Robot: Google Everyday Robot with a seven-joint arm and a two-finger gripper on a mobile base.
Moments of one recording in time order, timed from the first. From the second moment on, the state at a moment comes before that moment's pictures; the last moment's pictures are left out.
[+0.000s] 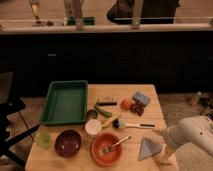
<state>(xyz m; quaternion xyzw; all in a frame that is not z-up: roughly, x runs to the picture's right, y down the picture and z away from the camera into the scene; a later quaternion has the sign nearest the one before) 0.286 0.286 0.750 -0.25 -0.16 -0.11 0.95</state>
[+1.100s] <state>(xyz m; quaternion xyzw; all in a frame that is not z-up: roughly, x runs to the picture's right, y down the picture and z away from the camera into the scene) 0.257 0.291 0.763 -0.31 -0.20 -0.10 0.93</state>
